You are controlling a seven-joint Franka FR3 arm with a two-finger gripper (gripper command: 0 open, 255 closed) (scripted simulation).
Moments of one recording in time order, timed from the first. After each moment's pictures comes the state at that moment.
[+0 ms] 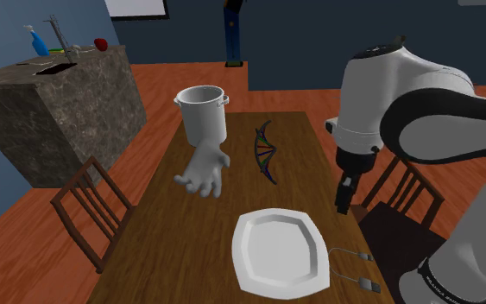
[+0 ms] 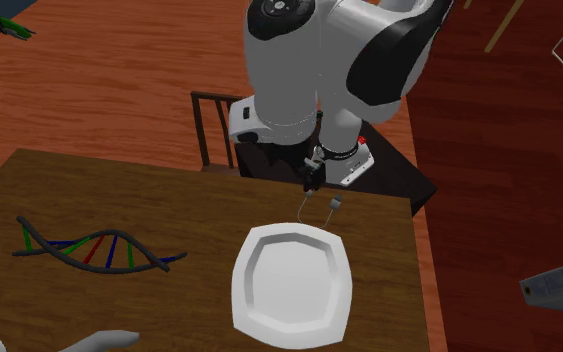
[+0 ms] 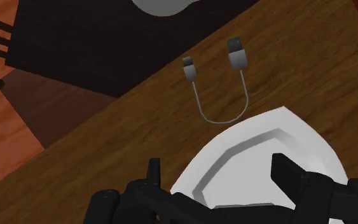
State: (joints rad) arm 0.18 -0.81 0.26 -2.70 0.17 1.79 -0.01
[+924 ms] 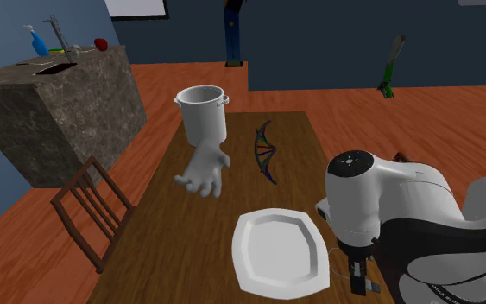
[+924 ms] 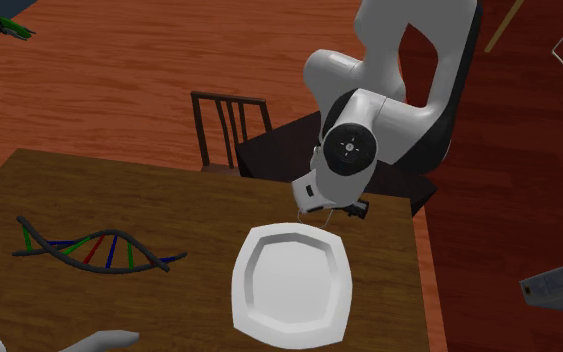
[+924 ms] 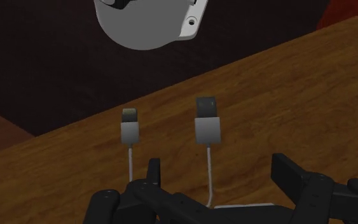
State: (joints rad) arm 0.39 -0.63 0.48 -2.91 0.34 2.01 0.01
